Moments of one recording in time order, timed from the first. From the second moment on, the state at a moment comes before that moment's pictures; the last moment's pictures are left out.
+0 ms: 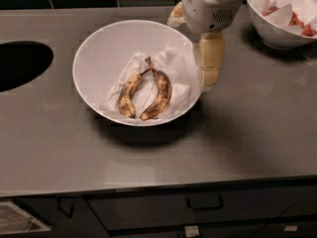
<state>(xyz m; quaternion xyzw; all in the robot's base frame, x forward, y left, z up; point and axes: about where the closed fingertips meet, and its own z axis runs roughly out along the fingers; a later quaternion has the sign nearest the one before) 0.534 -0.059 0.966 -0.80 0.58 -0.01 0.14</state>
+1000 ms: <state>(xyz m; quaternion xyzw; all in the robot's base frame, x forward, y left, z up) 0.553 -0.021 0.956 -0.84 0.53 -0.02 0.14</state>
